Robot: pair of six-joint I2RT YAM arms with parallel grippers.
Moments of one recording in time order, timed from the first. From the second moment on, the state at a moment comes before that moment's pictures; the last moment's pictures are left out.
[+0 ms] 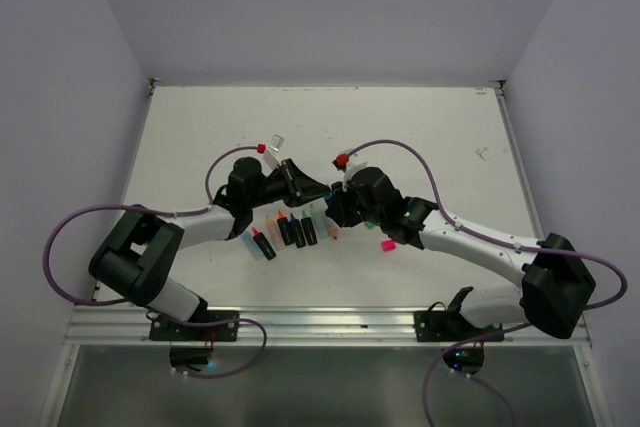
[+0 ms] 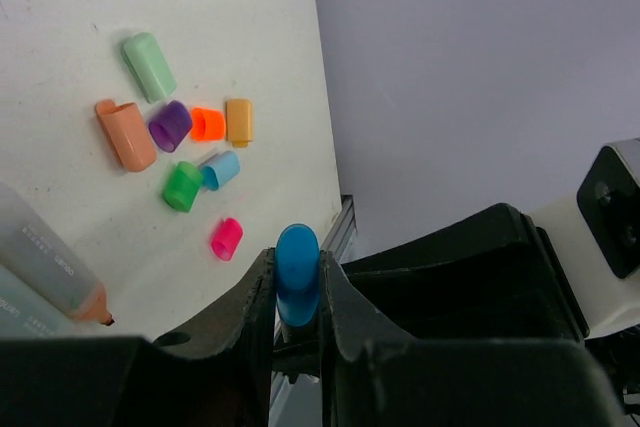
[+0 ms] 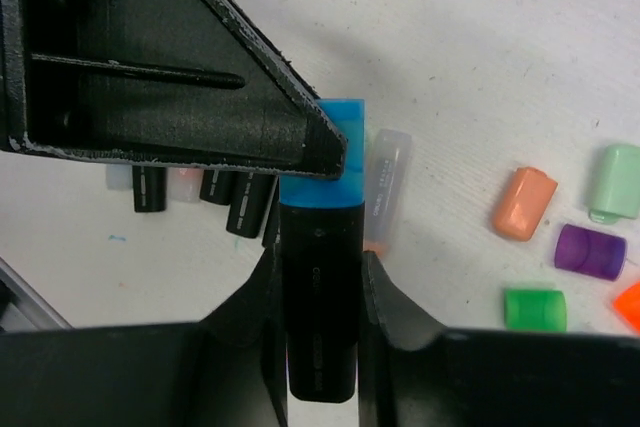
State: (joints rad) left arm -0.51 1.53 0.59 0.71 0.58 -1.18; right arm 0.86 1.32 0.84 -0.15 0.09 0.35
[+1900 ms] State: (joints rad) left arm -0.22 0.73 0.58 -0.08 0.31 -0.67; right arm 0.86 1.60 0.86 -0.11 0.26 0.37
